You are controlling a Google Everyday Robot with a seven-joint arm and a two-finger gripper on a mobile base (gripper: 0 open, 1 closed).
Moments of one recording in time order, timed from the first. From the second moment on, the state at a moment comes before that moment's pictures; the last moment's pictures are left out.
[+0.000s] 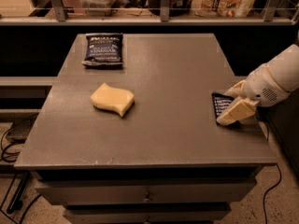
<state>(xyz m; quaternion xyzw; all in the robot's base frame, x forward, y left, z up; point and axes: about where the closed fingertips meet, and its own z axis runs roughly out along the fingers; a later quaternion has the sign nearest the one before) 0.512 -0.210 0.826 -0.53 0.81 0.17 0.20</state>
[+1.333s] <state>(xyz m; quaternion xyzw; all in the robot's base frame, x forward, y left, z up) 0.591 -0.227 0.906 -0.54 0.78 0.13 0.29</state>
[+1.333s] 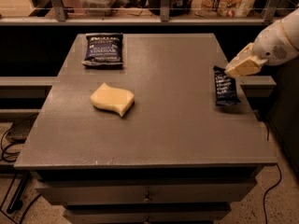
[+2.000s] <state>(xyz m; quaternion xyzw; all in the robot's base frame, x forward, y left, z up) 0.631 -0.215 0.935 -0.52 0.77 0.14 0.34</state>
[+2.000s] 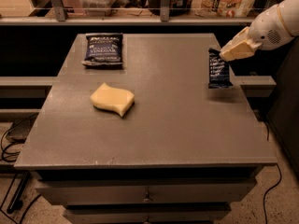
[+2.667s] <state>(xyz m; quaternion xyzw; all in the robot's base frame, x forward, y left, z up) 0.664 -0.122 0.932 -0.45 0.76 0.22 0.41</state>
